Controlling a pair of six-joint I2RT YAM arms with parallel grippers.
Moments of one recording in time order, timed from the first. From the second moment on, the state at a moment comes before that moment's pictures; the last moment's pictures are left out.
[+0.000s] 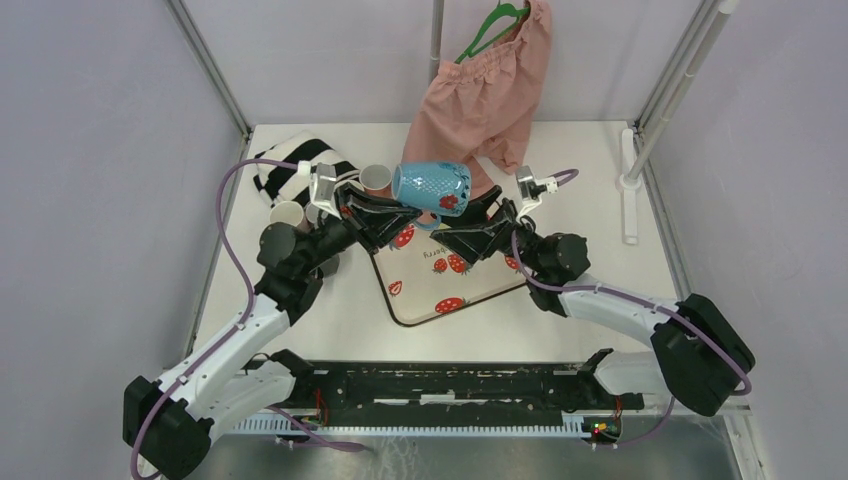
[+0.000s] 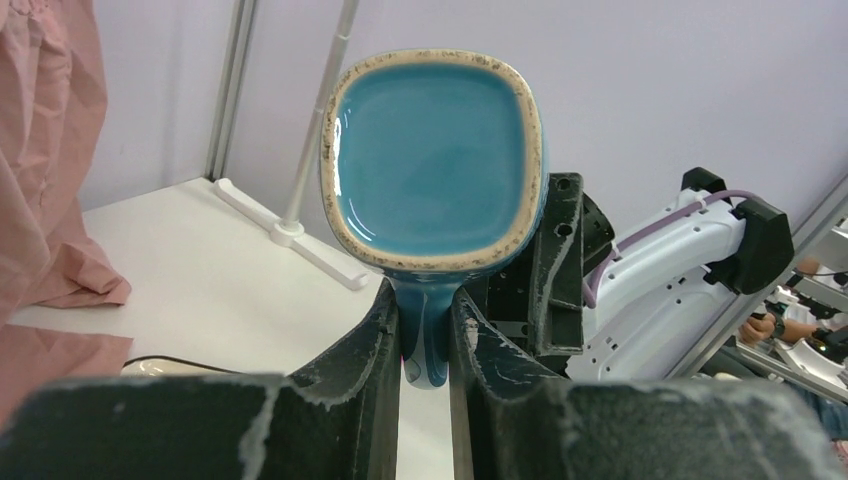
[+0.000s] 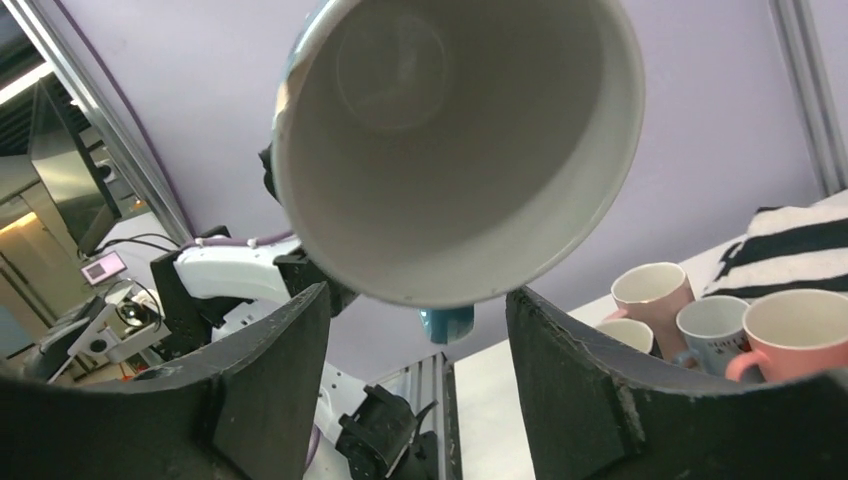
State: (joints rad) left arm -0.54 0.91 0.67 0.67 0.54 -0.62; right arm 0.70 1.28 0.57 1.32 -0.49 0.86
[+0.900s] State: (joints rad) left arm -0.53 0.92 0.67 0.76 0.55 -0.66; right arm 0.74 1.43 0.72 1.38 -0.52 0.92
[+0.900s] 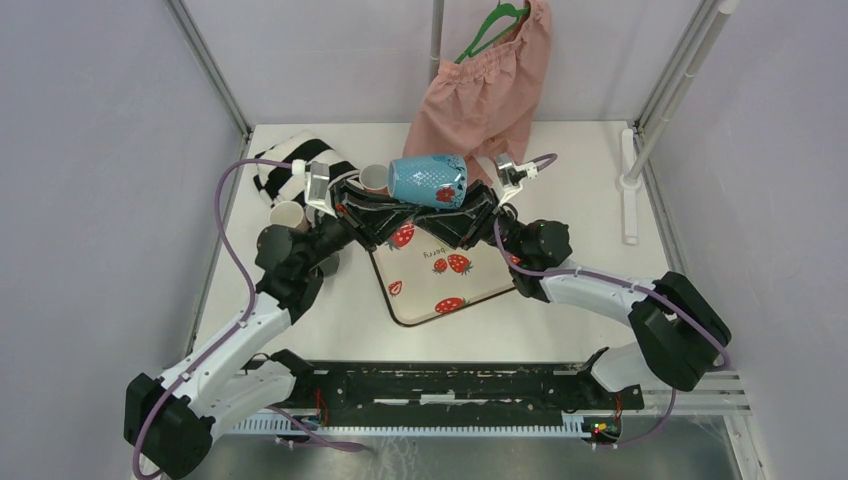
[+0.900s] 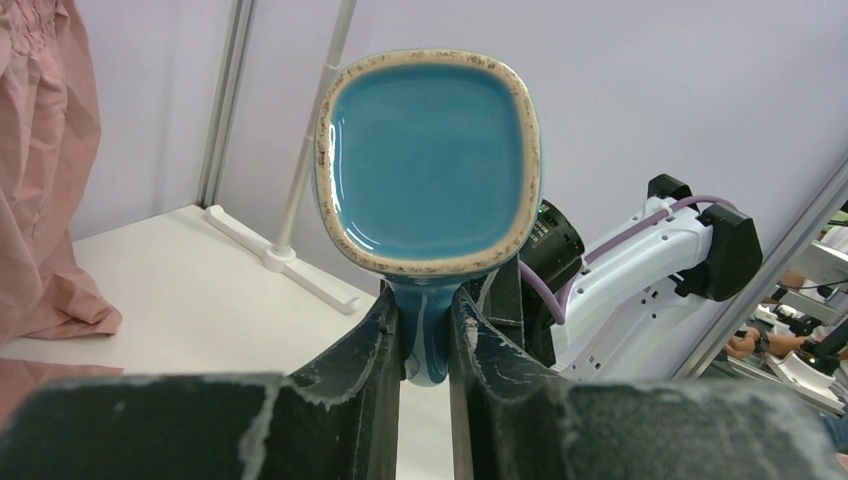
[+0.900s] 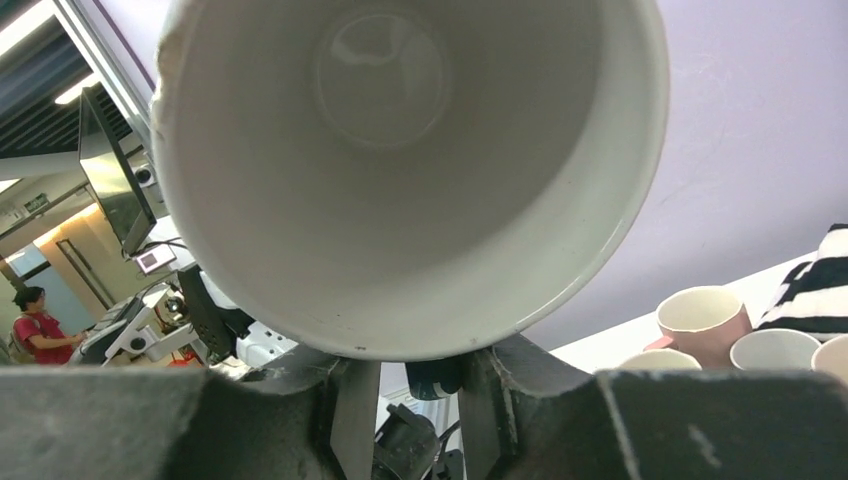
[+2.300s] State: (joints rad) left arm -0.54 0.64 0.70 -0.11 0.02 -0.46; right arm 0.76 1.13 0.61 0.73 -0.13 0.49
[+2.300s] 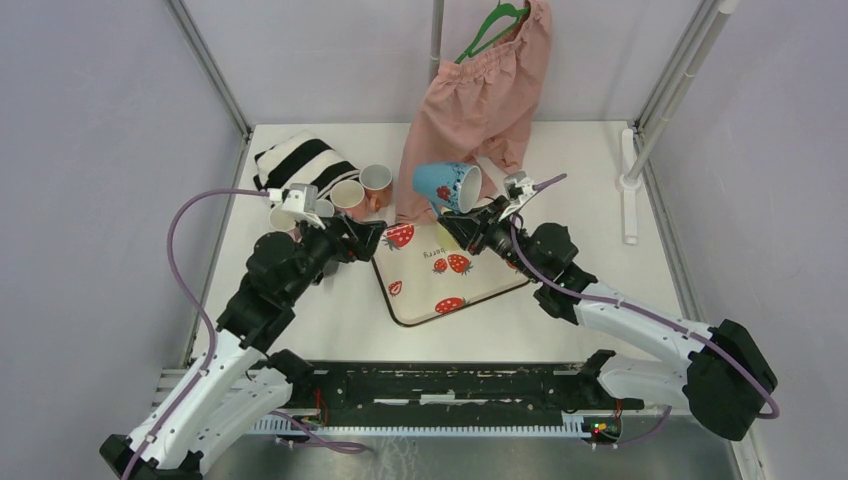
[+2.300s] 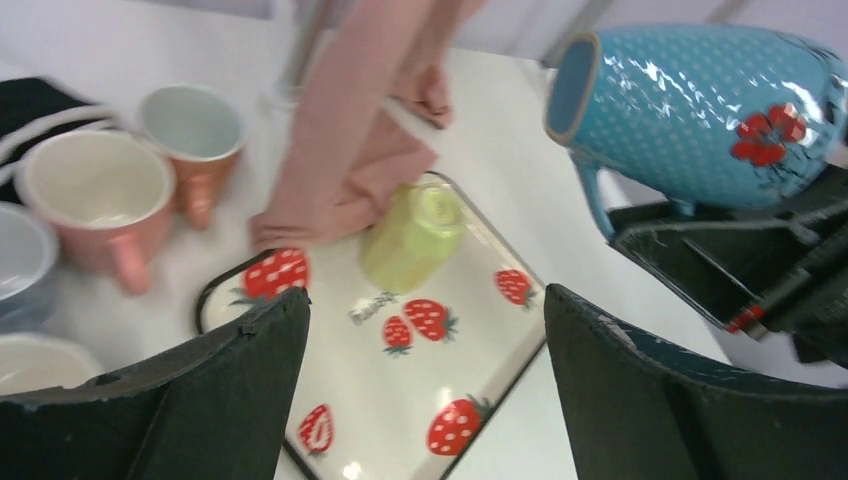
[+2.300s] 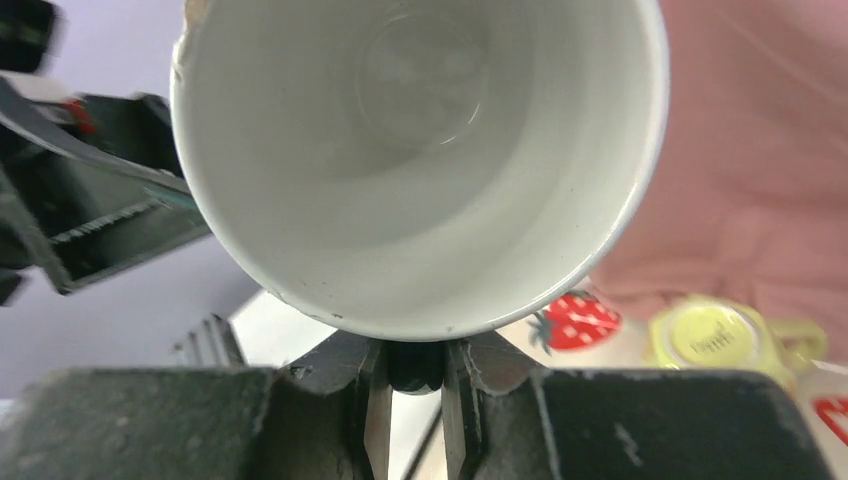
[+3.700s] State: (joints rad) left arm -0.54 0.60 1.06 -0.72 -0.62 -0.42; right arm 1.02 1.84 1.41 -0.26 0.04 0.24
